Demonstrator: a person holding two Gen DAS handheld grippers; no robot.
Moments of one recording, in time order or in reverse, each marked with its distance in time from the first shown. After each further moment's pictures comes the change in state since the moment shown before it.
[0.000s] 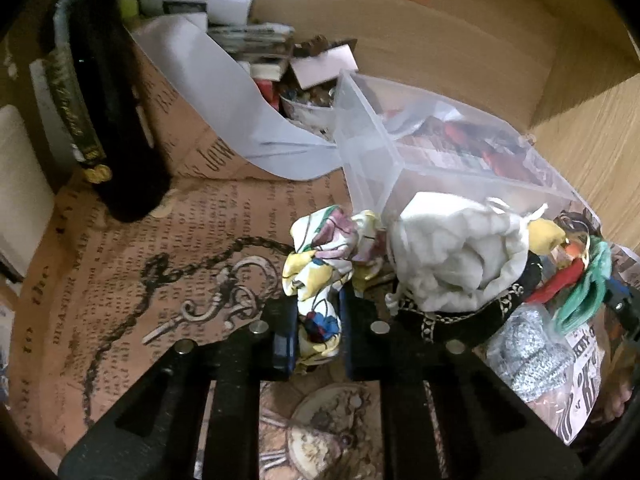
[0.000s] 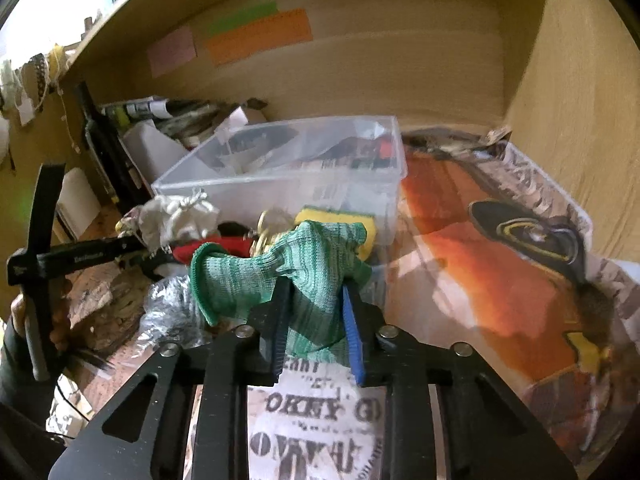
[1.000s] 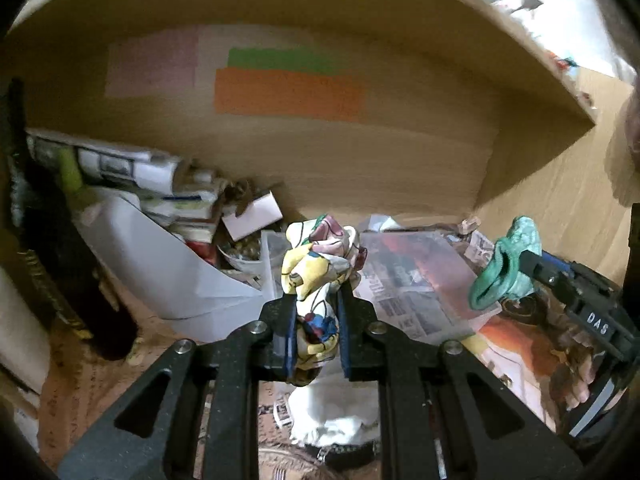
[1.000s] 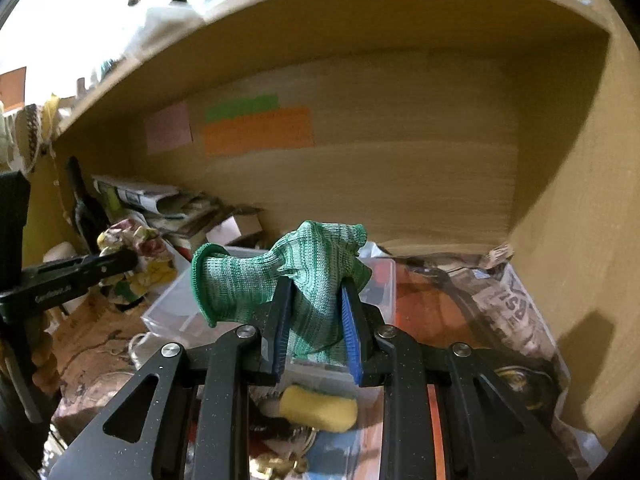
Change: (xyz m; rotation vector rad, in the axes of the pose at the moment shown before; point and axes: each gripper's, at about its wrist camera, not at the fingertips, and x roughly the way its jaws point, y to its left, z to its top) left arm -0.038 -0.050 0.097 0.066 -0.230 -0.131; right arm 0.014 0.000 0.097 -0.075 -0.193 -0.019
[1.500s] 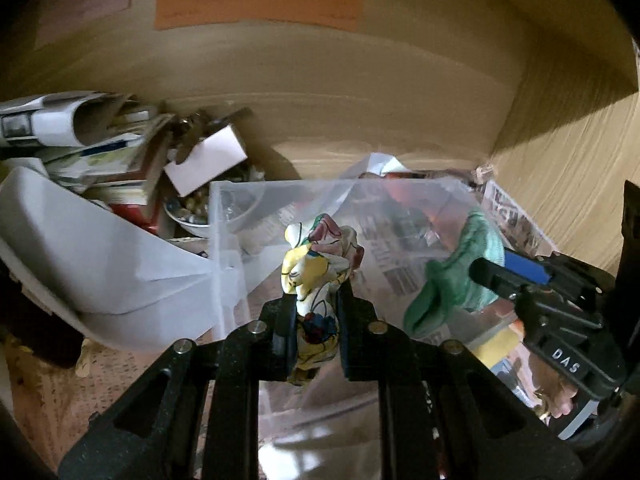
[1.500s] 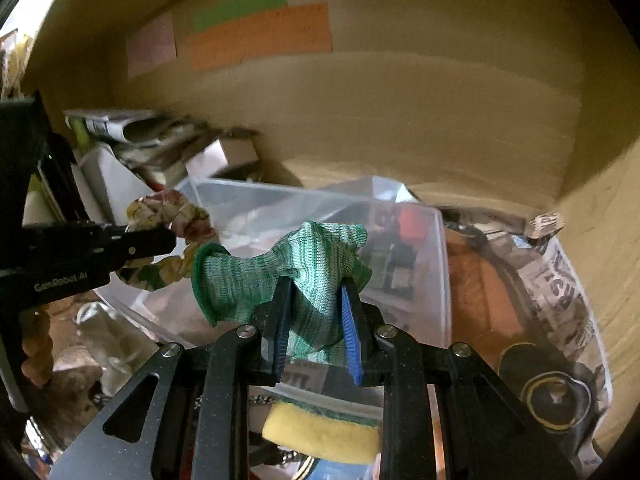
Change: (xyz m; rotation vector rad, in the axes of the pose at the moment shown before) left arm 0.093 -0.012 -0.002 0.028 0.228 -0.026; right arm 0.083 0.004 -0.013 -0.058 0.238 0.019
